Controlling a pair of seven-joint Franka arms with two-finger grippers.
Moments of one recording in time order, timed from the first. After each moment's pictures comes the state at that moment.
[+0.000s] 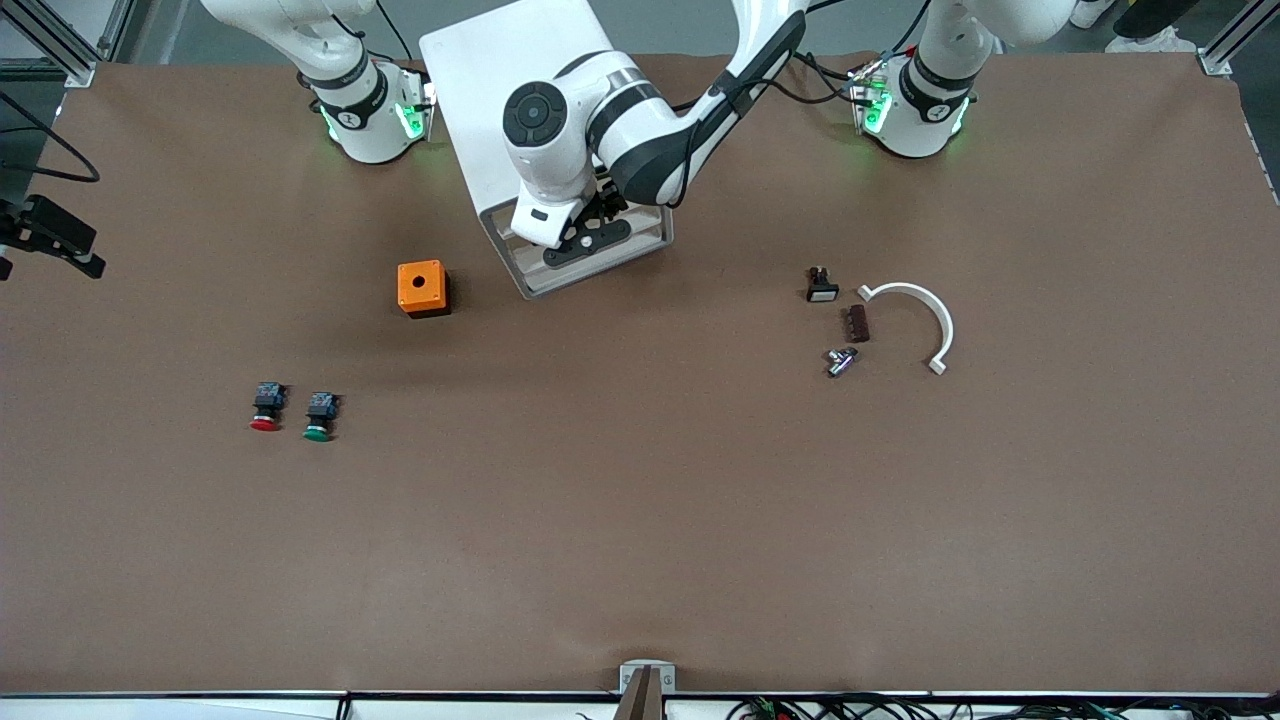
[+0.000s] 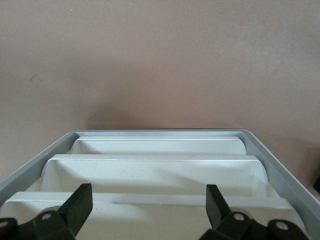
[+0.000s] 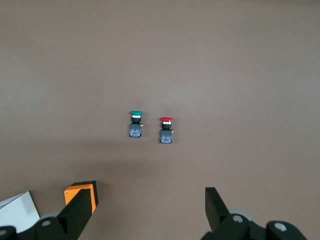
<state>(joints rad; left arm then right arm) -1.04 0.67 0.02 -1.31 -0.19 1.86 -1.34 0.08 -0.09 -0.20 -1.68 -0.03 1.69 -0.14</state>
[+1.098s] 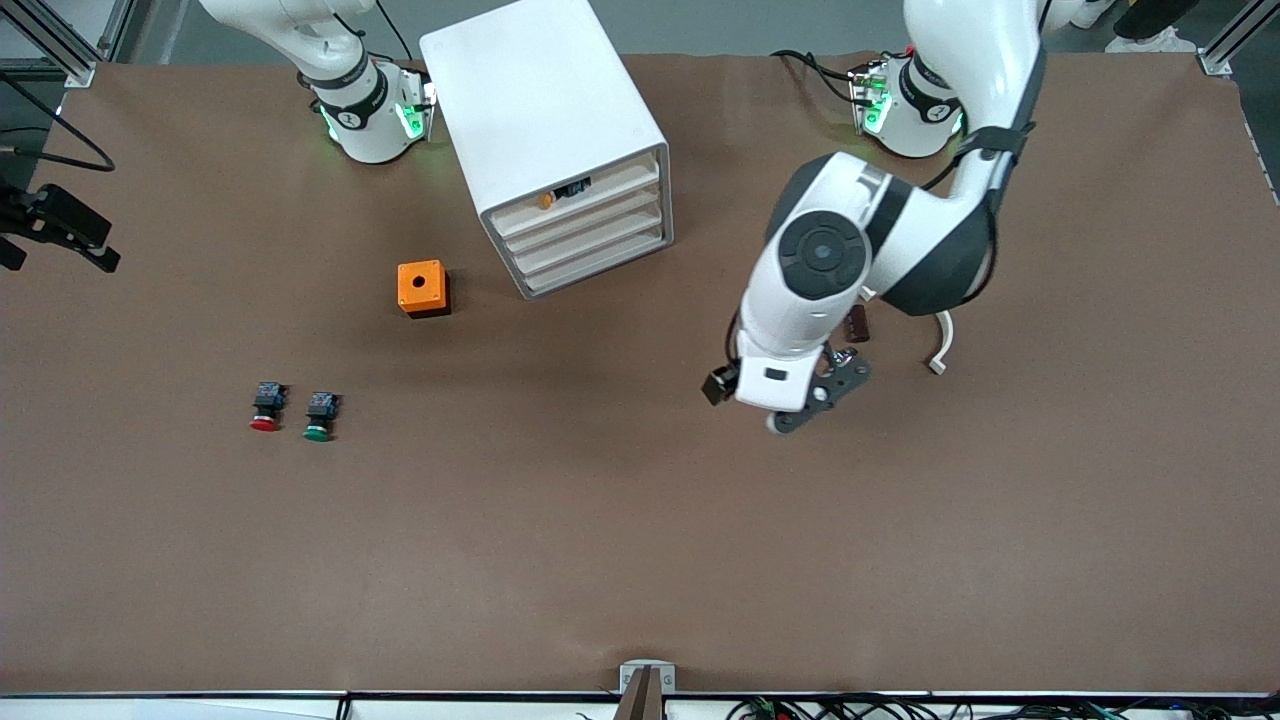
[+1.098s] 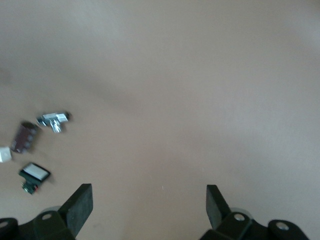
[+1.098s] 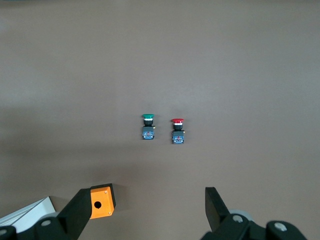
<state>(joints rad) -0.55 0.53 0.02 -1.31 -0.04 1.84 -1.13 0.13 -0.09 -0.18 -1.63 -0.03 1.65 -0.02</state>
